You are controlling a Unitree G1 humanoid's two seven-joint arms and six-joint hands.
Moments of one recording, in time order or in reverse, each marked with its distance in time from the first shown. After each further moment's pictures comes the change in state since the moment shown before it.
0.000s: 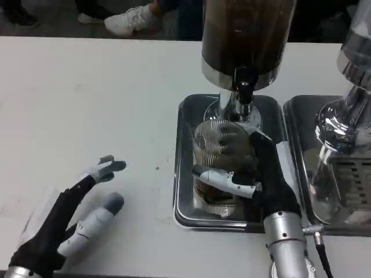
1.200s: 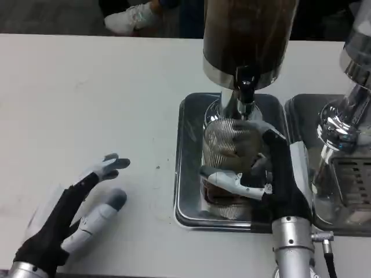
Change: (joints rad) left arm -0.029 -0.009 -0.006 0.024 -0.015 0.002 -0.024; right arm 0.057 -0.009 0.001 -0.076 -0.086 -0.014 -0.115
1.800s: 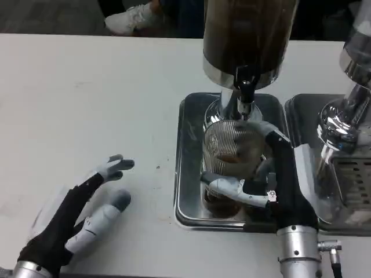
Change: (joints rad) left arm -0.008 -0.002 -0.017 0.009 0.000 0.000 -0.002; right arm 0.108 -0.013 0.020 -0.152 -0.065 0.010 0.010
